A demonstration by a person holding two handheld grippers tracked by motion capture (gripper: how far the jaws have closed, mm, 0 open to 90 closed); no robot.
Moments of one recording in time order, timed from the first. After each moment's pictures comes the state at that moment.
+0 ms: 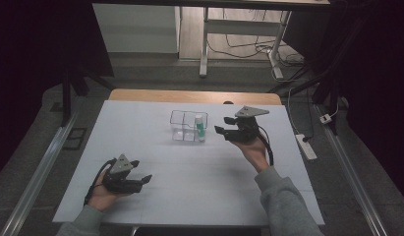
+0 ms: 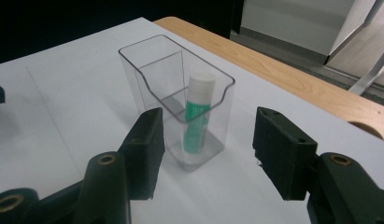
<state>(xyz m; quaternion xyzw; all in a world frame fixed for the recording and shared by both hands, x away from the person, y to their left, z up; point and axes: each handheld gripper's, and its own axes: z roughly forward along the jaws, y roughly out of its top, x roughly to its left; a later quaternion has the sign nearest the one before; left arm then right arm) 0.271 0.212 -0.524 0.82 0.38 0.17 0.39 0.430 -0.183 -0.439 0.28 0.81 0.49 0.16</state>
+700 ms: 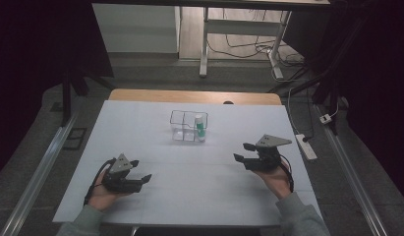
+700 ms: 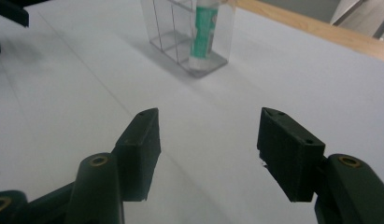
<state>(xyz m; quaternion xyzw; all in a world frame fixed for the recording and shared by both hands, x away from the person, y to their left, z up) 0.272 0.213 -0.524 0.82 0.38 0.17 0.39 0.362 -0.250 -0.474 0.29 0.82 0.46 0.16</state>
